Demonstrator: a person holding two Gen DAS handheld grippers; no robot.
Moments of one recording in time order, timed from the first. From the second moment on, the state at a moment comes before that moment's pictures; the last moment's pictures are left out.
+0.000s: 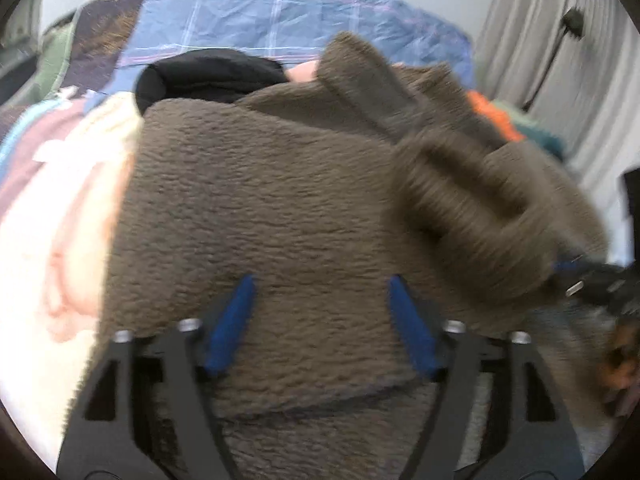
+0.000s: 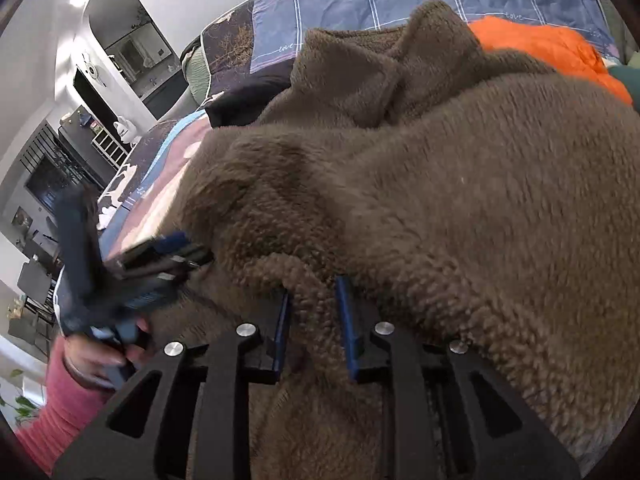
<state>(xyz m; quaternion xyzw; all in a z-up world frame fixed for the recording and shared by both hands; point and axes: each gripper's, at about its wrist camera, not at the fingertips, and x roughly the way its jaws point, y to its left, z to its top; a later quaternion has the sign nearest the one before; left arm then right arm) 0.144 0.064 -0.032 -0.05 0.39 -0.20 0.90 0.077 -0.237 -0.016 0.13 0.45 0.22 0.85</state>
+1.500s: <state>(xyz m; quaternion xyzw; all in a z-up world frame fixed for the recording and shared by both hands) 0.165 0.038 -0.004 0.02 0.42 -0.21 0.88 -0.004 -0.286 0.012 0.07 0.49 0.19 0.85</state>
